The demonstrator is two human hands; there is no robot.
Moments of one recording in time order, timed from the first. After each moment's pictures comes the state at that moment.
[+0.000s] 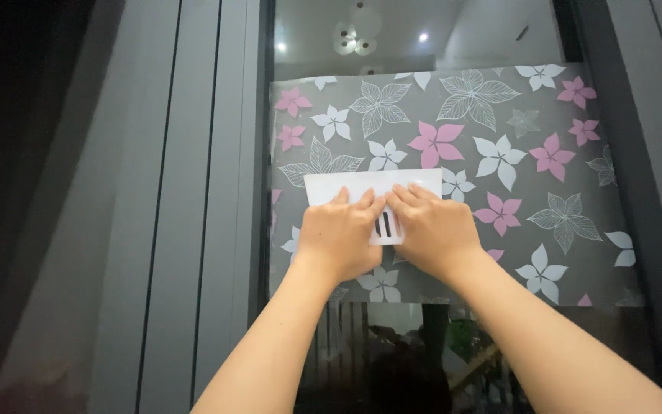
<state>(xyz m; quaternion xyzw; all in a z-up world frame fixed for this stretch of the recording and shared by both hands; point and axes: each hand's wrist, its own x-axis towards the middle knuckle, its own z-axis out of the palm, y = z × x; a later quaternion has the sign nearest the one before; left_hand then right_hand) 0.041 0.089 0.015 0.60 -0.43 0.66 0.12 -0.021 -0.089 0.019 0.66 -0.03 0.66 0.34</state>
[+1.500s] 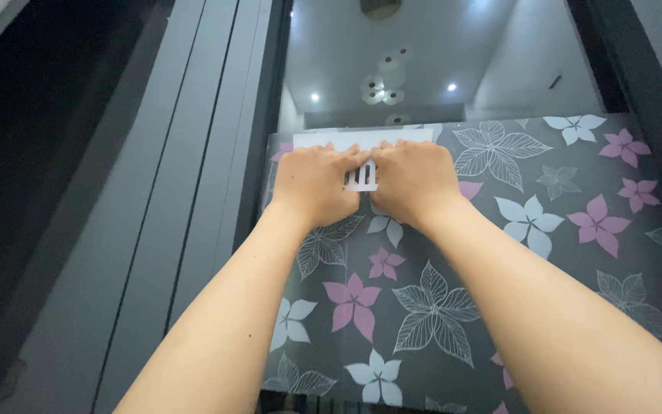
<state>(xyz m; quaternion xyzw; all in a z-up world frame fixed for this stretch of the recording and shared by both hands) 0.075 0.083 0.175 0.59 -0.35 0.71 0.14 0.001 -0.083 0.194 0.66 -0.04 0.67 0.34</state>
